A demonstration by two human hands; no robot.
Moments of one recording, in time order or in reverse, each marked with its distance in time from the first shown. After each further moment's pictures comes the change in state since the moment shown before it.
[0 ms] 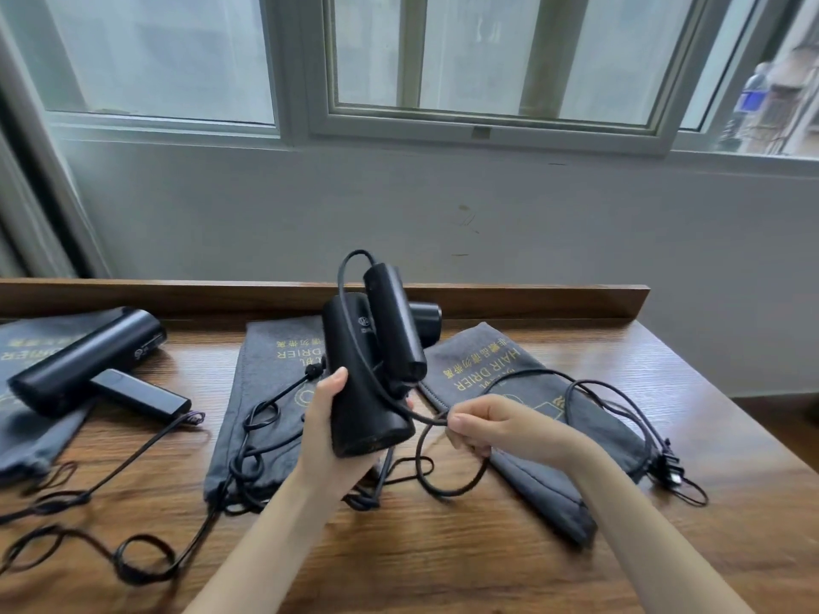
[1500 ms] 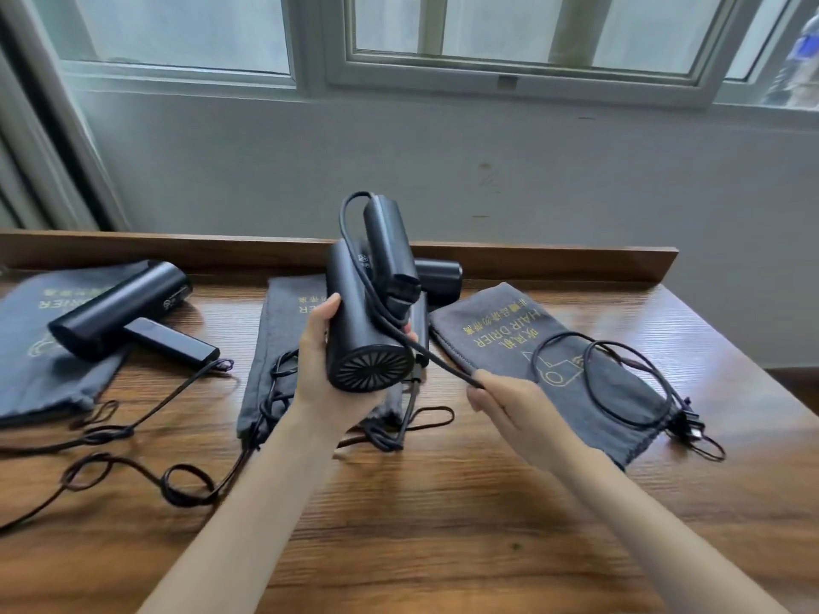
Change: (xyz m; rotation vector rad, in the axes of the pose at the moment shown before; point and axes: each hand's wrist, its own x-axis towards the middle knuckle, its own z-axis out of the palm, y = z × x) left_hand -0.010 0.029 0.003 -0.111 0.070 -0.034; right_hand -0.007 0.032 0.041 -0.516 0.495 -0.318
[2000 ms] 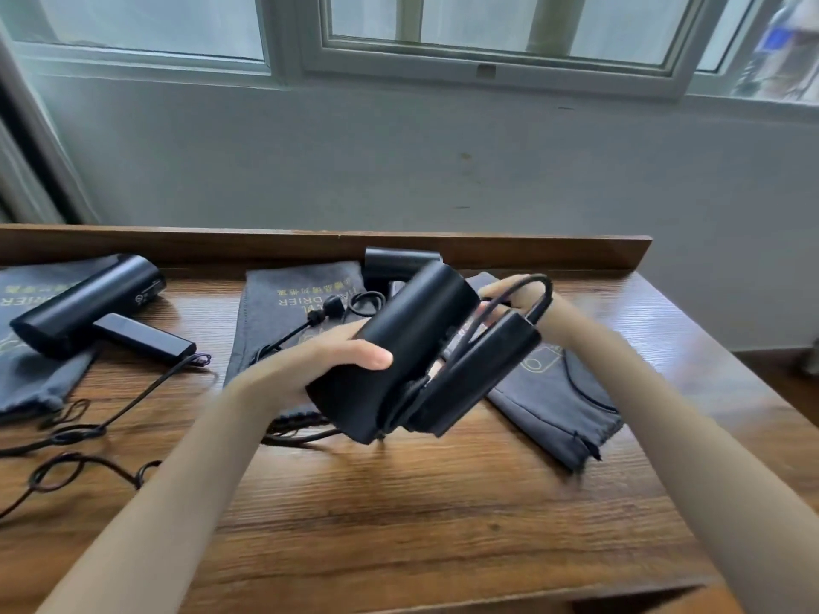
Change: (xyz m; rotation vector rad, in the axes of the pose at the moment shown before) left_hand -0.007 0.026 0.007 0.947 -0.279 -0.365; right_hand 0.067 0.010 -0.078 0.070 -0.242 0.175
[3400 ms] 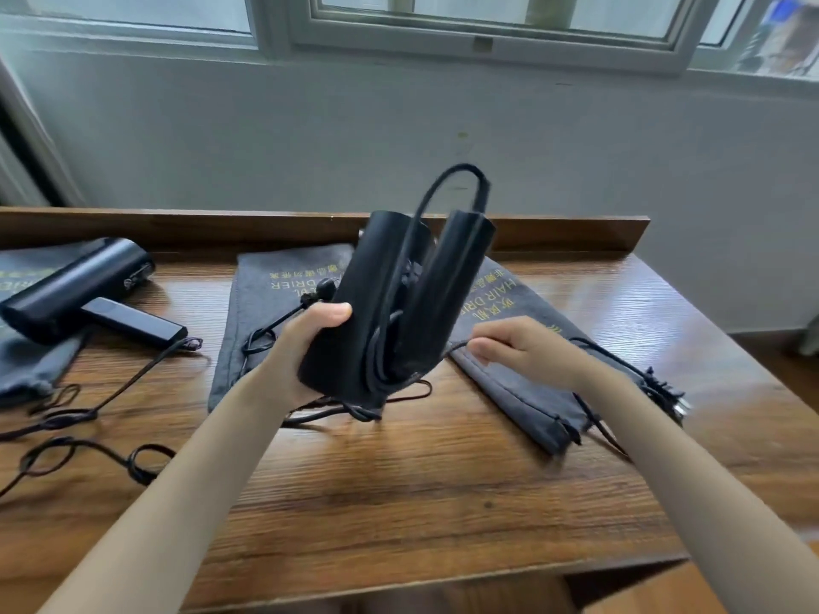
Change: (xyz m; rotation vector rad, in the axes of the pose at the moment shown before) left_hand 0.003 -0.018 0.009 -0.493 0.035 0.173; right_hand -0.043 -0.002 0.035 -0.047 -0.116 0.026
